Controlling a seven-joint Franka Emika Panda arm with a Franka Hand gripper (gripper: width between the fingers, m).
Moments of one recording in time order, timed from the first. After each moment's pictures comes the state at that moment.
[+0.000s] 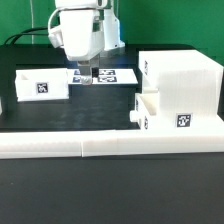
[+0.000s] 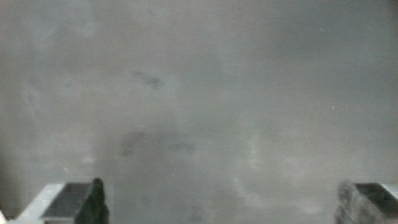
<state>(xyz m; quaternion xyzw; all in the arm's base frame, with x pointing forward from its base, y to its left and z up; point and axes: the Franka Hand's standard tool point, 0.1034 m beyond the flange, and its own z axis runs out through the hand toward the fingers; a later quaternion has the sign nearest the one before) 0.499 -0.035 0.055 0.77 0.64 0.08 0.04</state>
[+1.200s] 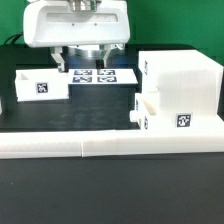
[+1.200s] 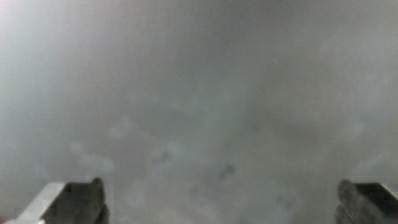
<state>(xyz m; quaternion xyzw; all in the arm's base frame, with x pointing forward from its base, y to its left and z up) 0.468 -0.055 0.065 0.96 0.24 0.11 0.02</state>
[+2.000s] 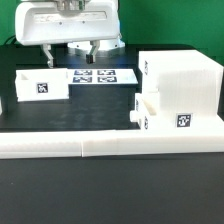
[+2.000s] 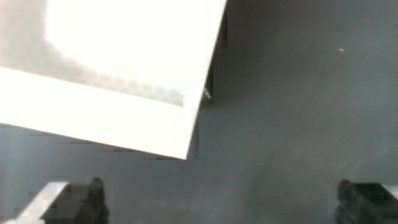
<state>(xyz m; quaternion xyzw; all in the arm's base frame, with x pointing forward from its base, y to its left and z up) 0.429 -0.071 0.065 0.98 0.18 0.05 0.00</state>
